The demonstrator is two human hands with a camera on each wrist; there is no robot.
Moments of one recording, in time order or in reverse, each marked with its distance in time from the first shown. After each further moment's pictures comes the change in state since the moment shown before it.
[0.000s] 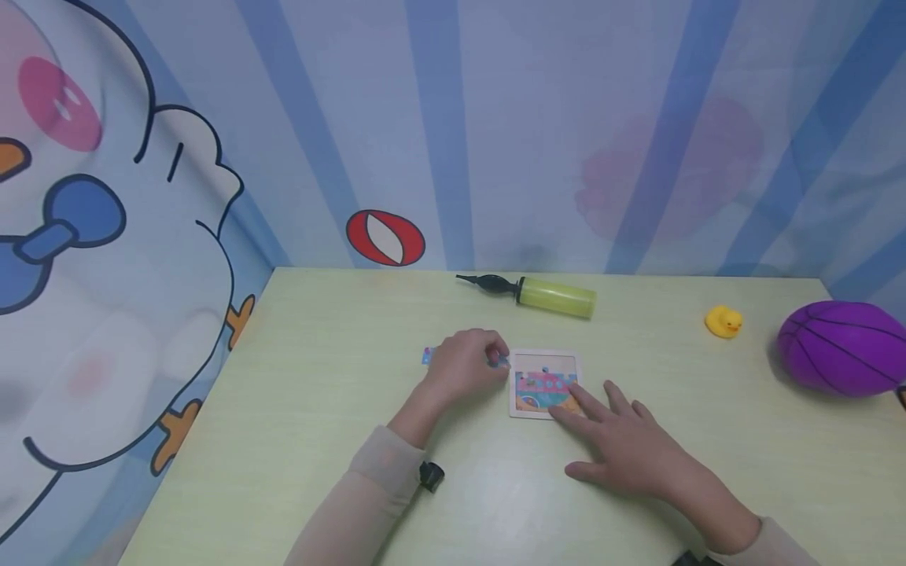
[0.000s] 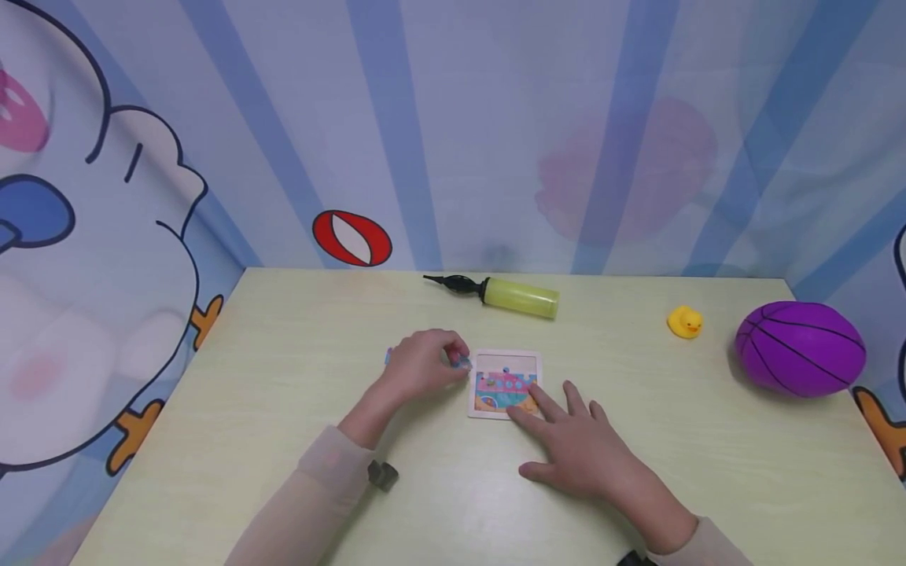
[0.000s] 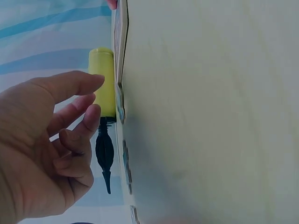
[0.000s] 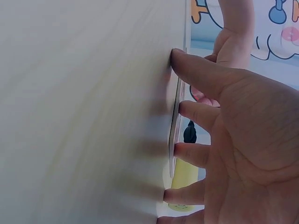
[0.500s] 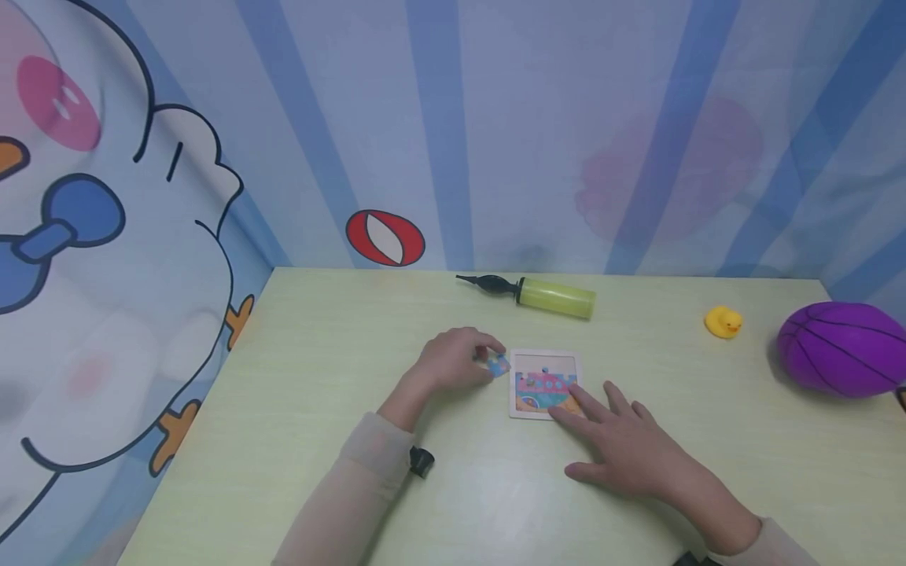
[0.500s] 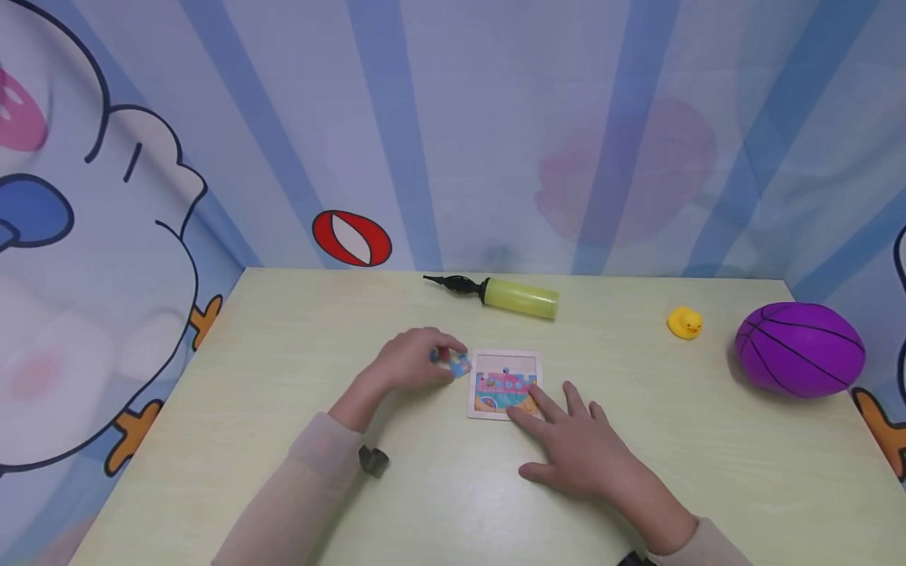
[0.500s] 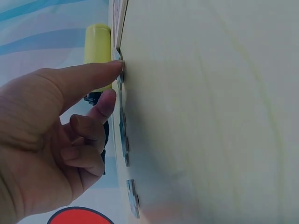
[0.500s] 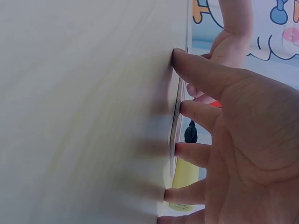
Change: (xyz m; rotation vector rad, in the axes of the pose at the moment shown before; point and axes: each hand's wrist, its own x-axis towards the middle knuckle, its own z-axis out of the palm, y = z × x) left_hand 0.011 -0.021 -0.012 0.061 -0.173 0.048; right_hand 0.001 -0.001 -0.001 -0.001 -0.020 0.004
